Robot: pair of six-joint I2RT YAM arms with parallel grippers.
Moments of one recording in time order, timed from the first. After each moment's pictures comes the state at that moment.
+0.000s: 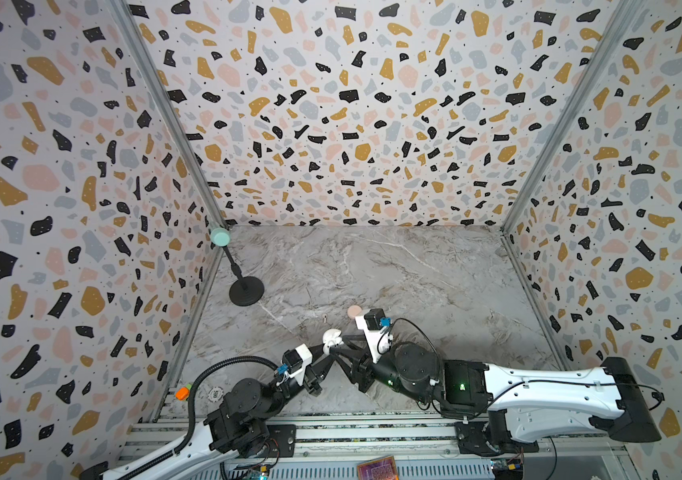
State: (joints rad) left arm -1.05 0.18 0.11 0.28 -0.09 0.06; right arm 1.45 1.17 0.93 0.05 0.39 0.50
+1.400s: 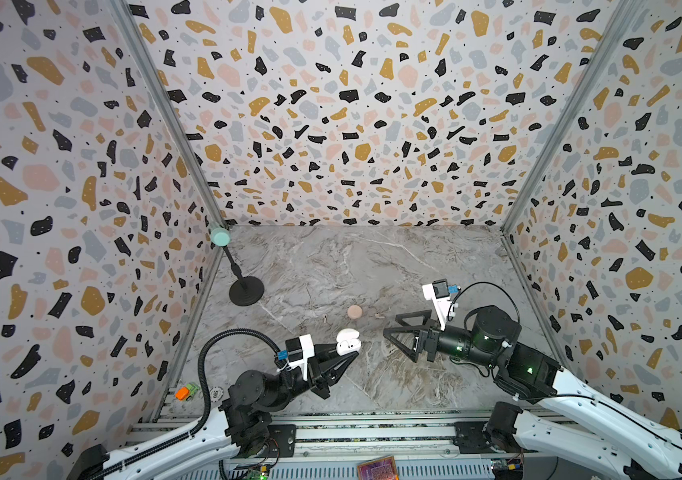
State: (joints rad) left arm -1.05 0.48 0.17 0.67 0.14 -0.22; right arm 0.95 0.77 0.75 -0.09 -0.31 0.70
